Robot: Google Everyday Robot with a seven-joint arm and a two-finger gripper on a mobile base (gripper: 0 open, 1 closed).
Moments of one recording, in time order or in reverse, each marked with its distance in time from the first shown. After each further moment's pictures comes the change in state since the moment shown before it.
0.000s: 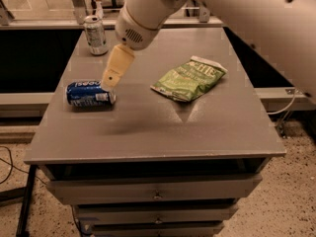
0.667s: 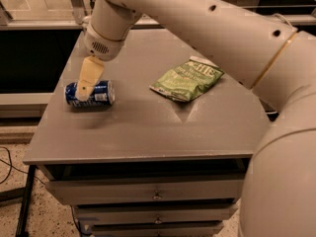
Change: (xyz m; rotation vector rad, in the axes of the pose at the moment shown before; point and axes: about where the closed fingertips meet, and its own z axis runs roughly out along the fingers) arm -0.035 0.007 0.073 -0.082 0.061 -0.008
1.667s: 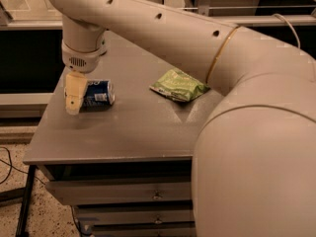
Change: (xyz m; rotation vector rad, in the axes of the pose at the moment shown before) arm -0.015 0.016 0.054 -0.036 0.182 -0.105
